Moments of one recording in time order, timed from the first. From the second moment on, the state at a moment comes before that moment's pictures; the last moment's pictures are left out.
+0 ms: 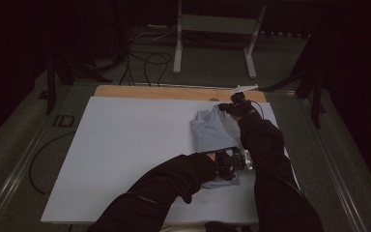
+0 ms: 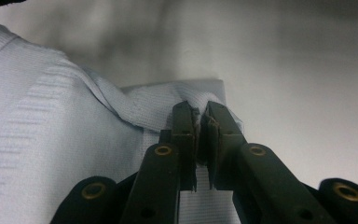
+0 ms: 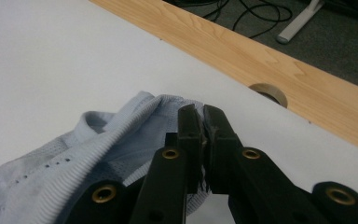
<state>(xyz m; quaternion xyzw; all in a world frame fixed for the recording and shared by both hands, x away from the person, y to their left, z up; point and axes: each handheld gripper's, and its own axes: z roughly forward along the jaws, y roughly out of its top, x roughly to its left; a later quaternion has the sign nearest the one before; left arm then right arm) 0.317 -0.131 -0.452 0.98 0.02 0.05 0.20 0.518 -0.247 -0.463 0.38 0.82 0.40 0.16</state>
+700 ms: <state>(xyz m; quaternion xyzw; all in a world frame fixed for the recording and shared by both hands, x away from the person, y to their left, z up) 0.315 -0.127 -0.462 0.98 0.05 0.06 0.21 0.531 -0.219 -0.466 0.34 0.81 0.47 0.11</state>
